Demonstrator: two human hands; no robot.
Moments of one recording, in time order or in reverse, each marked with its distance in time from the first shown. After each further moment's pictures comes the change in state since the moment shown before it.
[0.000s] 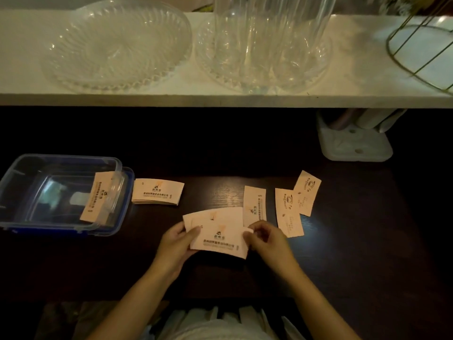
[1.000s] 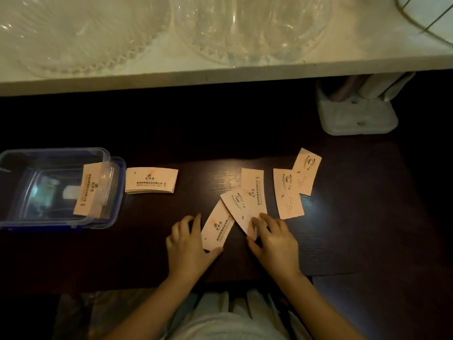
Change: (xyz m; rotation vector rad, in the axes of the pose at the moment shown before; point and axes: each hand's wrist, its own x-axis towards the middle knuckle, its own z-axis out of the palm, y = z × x) left_hand 0.002 -0.057 0.009 1.543 0.227 0.421; right_hand -0.016 0.043 0.012 -0.910 0.274 -0.354
